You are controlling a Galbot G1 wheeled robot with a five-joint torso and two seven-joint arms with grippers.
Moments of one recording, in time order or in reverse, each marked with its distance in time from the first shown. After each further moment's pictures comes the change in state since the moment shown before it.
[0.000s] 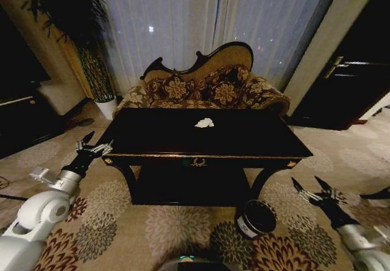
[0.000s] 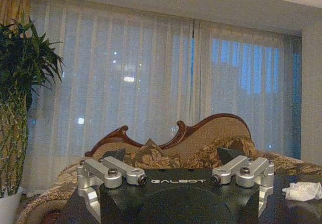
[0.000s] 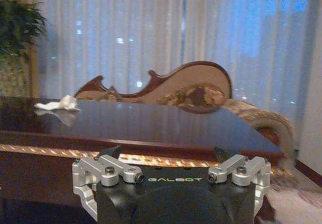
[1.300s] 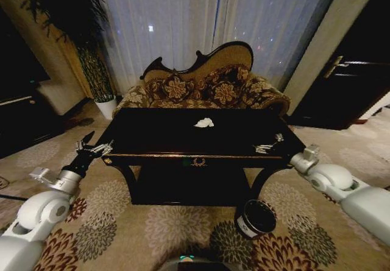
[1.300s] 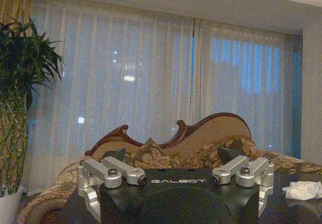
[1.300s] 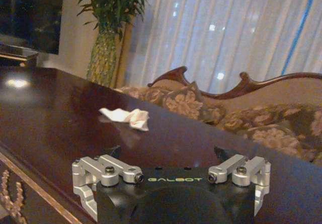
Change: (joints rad) left arm 0.000 0.000 0.000 0.000 0.000 0.000 0.000; right arm 0.939 -0.525 -0.878 -0.137 0.067 -0.168 0.113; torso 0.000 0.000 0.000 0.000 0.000
